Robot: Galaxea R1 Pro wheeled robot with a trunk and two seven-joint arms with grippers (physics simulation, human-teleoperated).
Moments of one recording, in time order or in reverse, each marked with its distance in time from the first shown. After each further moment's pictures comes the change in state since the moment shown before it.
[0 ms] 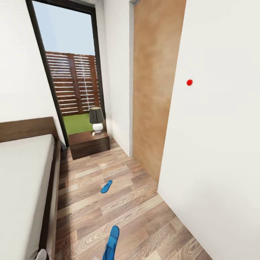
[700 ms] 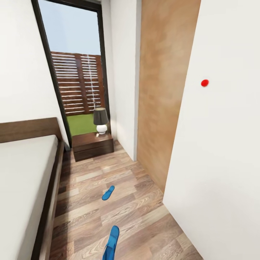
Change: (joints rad) left arm 0.000 0.000 -0.001 0.000 -0.001 0.000 0.000; right arm 0.001 0.000 -0.001 0.001 0.001 0.000 -0.001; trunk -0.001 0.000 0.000
